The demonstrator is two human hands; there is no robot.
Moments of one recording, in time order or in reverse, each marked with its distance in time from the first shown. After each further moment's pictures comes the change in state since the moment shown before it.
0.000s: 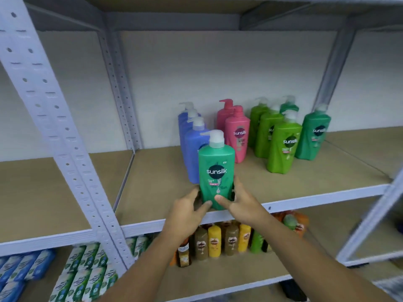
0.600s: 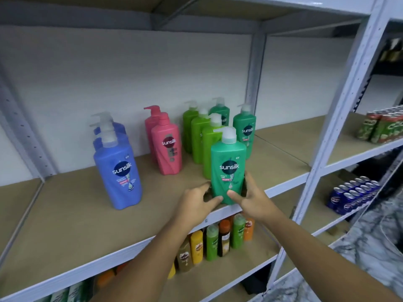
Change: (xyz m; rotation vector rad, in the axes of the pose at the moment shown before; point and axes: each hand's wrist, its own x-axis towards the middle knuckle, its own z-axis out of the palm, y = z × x) left_hand 0.102 0.118 0.152 -0.032 -0.203 0.246; right_hand -0.021 0.091 -0.176 0.101 0.265 0.081
